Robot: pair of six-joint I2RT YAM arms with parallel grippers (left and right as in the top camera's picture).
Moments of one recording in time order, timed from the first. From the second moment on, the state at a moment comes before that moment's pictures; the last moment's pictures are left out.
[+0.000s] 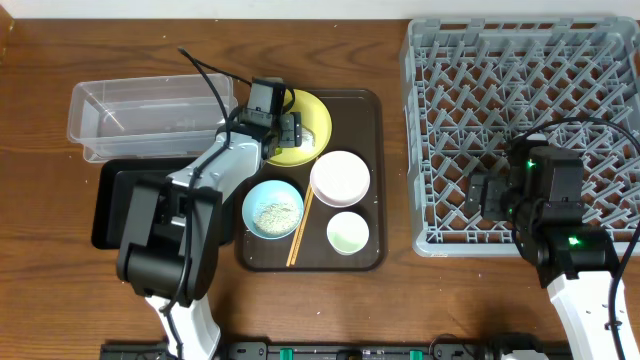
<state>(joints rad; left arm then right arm) -0.27 1.95 1.19 -0.20 -0.11 -0.25 0.05 1.02 0.83 -0.67 0.04 0.09</state>
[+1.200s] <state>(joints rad) -0.09 1.62 1.19 -0.24 -0.13 -0.28 0.05 1.02 0.83 -0.68 0.03 0.09</state>
